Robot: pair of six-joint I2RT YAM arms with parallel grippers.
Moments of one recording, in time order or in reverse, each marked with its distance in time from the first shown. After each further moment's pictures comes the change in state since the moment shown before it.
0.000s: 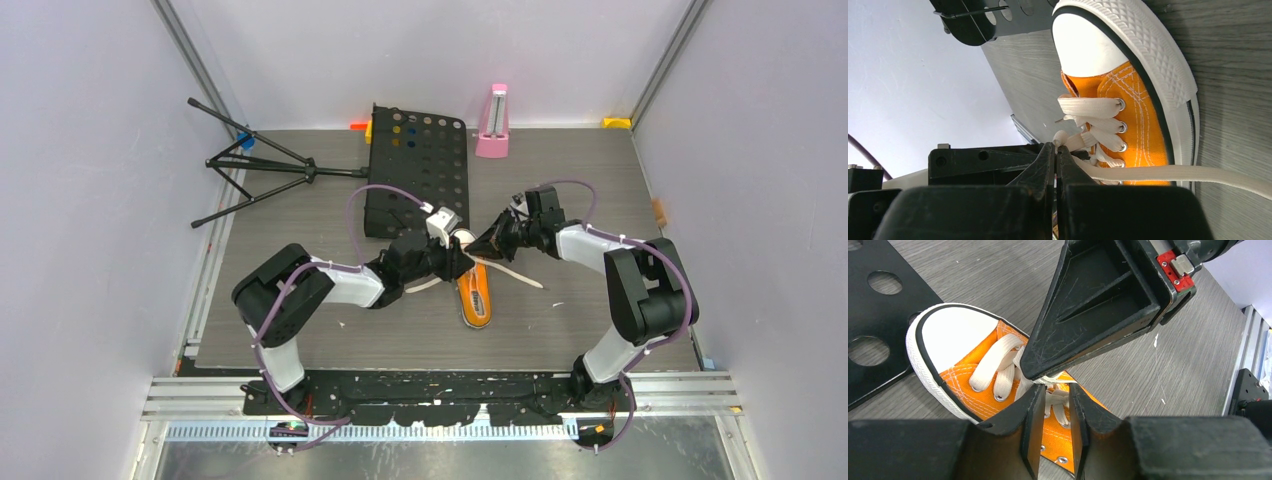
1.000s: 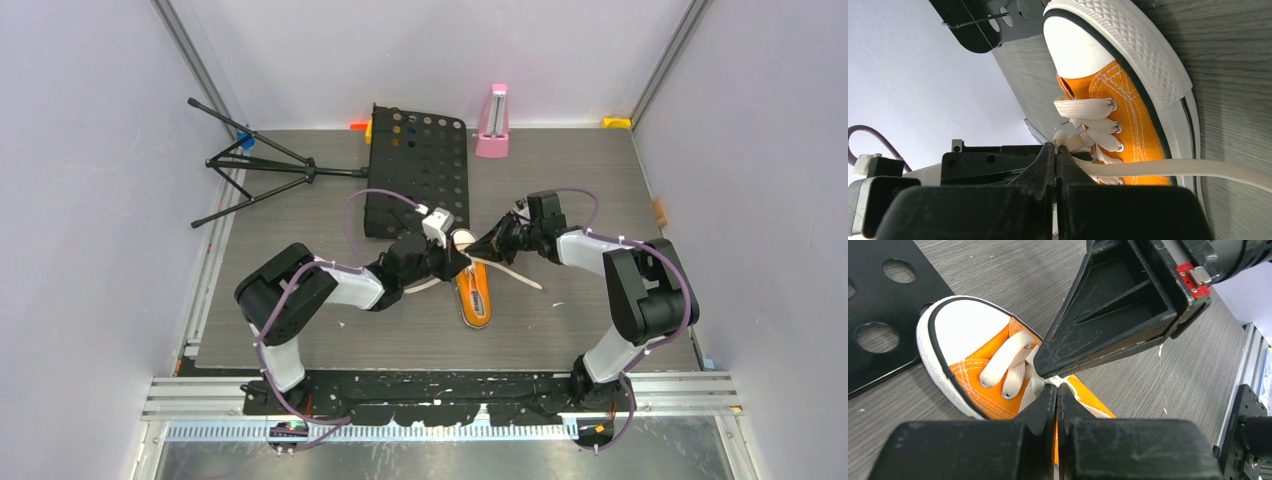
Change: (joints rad) left arm 0.000 0.037 -0.010 0.060 -0.051 -0.069; right arm -0.011 0.000 -0.057 0.097 -0.005 0.106
